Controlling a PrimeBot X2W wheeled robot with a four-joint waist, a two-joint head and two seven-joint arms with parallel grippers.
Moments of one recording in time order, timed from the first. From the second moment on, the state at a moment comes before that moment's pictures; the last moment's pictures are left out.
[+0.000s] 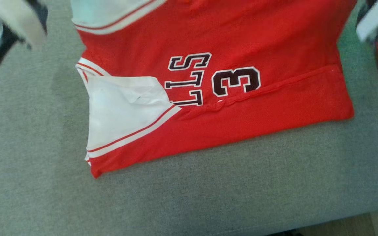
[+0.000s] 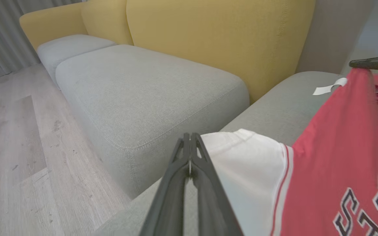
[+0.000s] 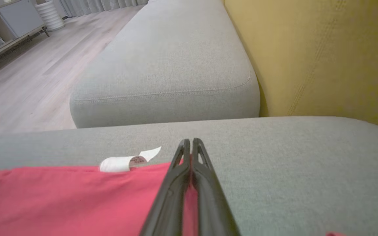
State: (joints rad) left arm -1.41 0.75 -1.32 0.41 -1.08 -0.13 -0.05; right arm -1.07 -0.49 0.63 0.80 0.86 0.12 0.04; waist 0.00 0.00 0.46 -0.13
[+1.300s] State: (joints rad) left arm -0.76 0.91 -1.31 -0.04 -1.05 0.15 -0.22; right arm -0.32 -0.46 0.12 0.38 0.56 0.12 0.14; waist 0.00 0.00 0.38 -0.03
